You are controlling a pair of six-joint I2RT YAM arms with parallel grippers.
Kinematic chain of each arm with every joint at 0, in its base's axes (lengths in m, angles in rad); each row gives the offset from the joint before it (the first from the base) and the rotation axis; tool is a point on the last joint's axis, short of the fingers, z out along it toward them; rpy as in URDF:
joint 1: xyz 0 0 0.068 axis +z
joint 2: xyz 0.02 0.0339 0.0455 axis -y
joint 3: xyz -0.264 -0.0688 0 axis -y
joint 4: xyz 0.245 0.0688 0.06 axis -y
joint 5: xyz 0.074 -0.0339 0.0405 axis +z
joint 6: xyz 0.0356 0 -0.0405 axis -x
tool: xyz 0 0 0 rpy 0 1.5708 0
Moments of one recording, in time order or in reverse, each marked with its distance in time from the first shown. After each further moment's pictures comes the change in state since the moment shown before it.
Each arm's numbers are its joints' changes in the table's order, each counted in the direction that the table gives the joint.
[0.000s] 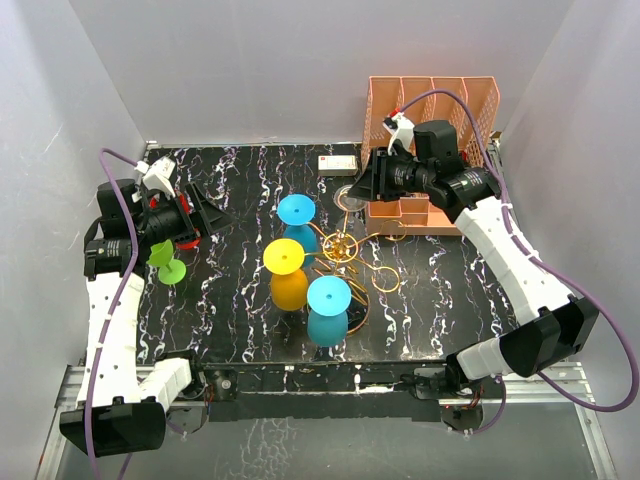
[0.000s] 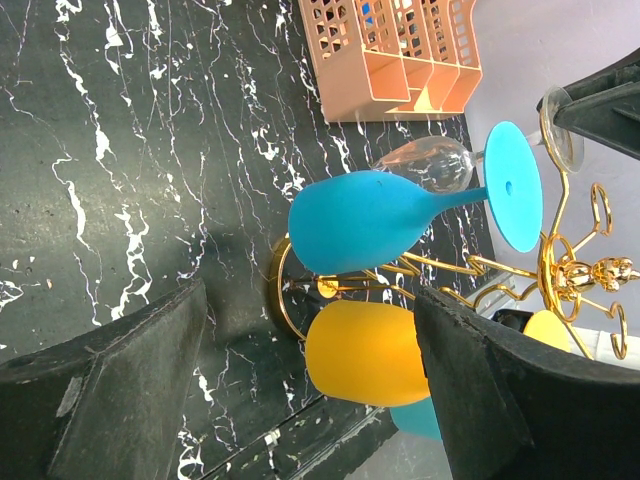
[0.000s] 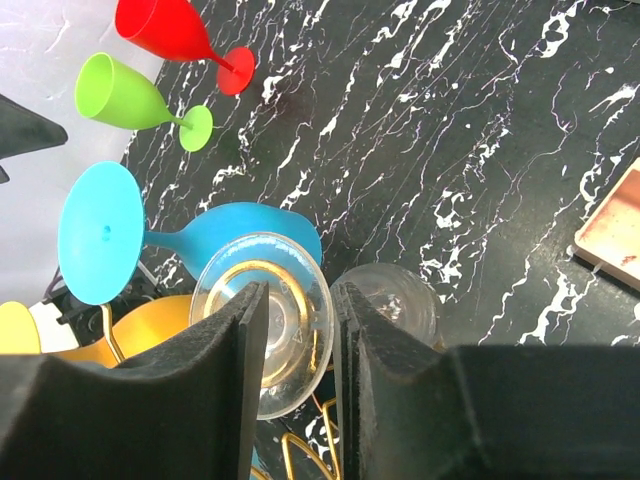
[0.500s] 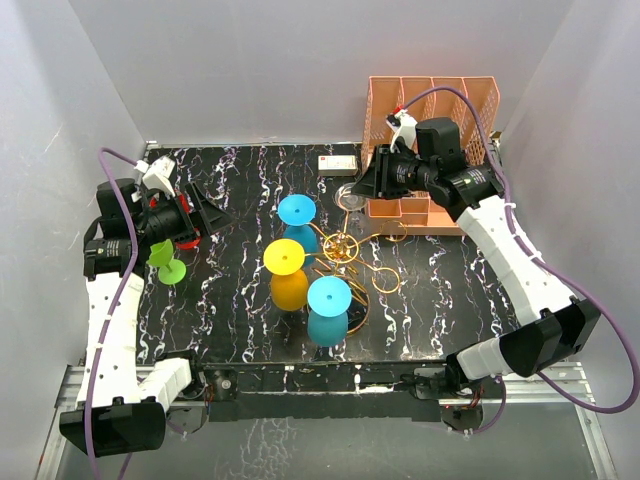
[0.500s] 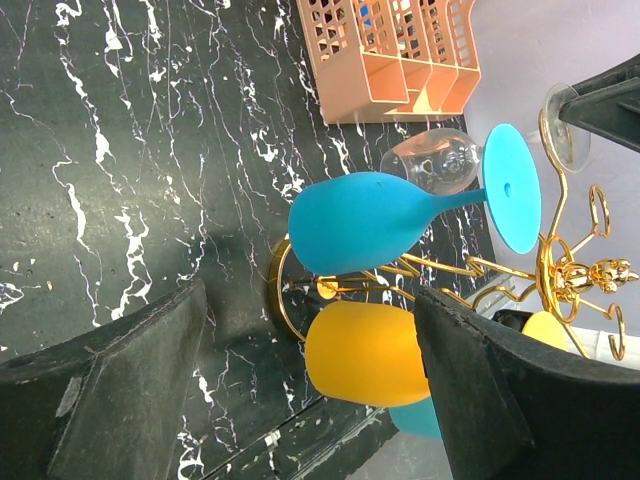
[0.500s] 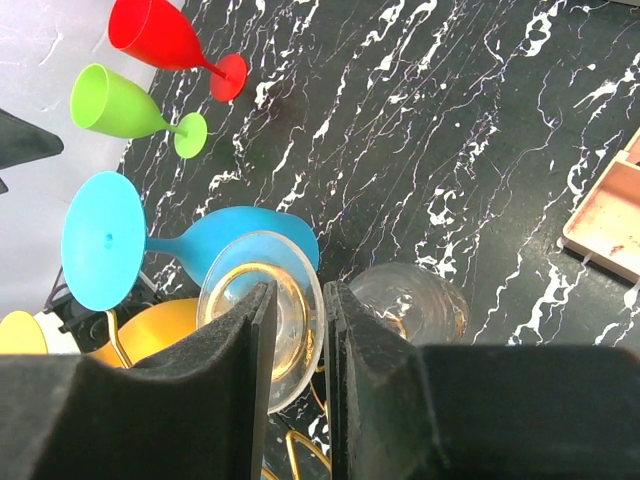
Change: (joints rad) left arm -0.001 0.000 0.004 0.000 0.000 0.000; right arm -0.002 0.000 0.030 -0.029 -0.026 -0.011
